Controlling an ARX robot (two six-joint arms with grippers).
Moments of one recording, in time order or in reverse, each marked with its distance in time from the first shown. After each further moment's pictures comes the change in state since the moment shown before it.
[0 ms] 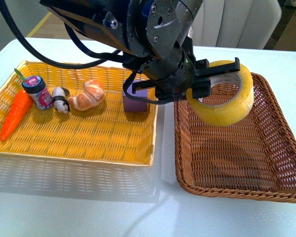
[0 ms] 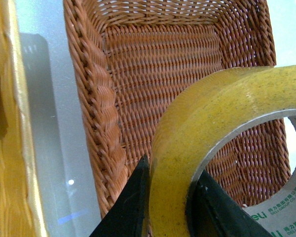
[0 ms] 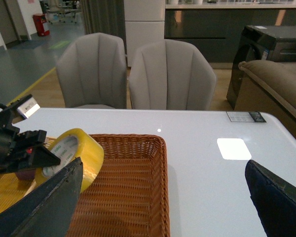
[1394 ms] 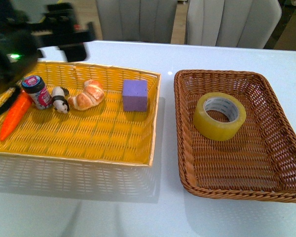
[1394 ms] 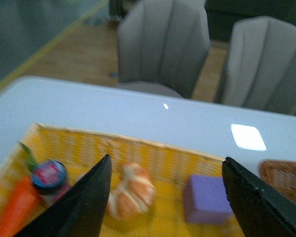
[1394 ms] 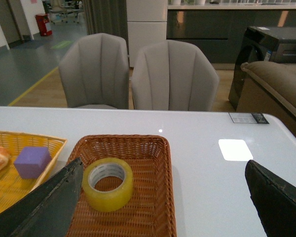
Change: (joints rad) left arm 0.221 -0.470 -0.913 1.119 -0.527 0.332; right arm 0.001 0.000 0.000 0.000 -0.001 0.002
